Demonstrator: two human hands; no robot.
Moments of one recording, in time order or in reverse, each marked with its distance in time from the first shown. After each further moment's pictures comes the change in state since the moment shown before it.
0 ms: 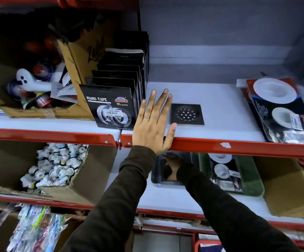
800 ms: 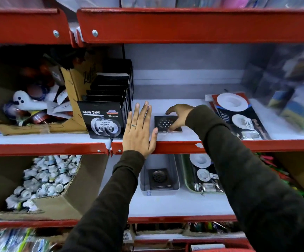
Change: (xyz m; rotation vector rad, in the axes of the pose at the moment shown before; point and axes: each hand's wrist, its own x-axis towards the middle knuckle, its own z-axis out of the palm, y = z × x) left_hand 0.001 -0.006 0.000 0.019 -0.095 -0.080; right_hand -0.102 -0.039 -0.243 -0.174 0.253 -0.083
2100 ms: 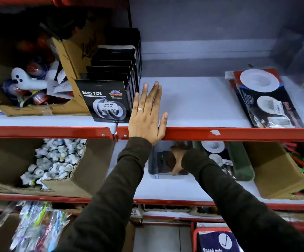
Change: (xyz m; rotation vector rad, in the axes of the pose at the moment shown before) left_hand -0.001 0.002 0.004 0.014 0.047 0.019; right_hand -0.003 -0.005 0.193 -0.050 -0.437 0.059
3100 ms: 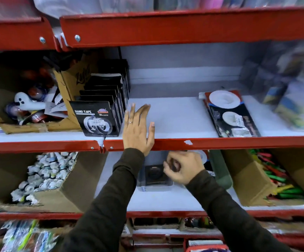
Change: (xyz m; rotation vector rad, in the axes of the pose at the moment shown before) left_hand 0.003 0.037 -0.021 -0.284 0.085 -0.101; right_hand -0.116 0.036 0.009 0.217 1.205 -0.417
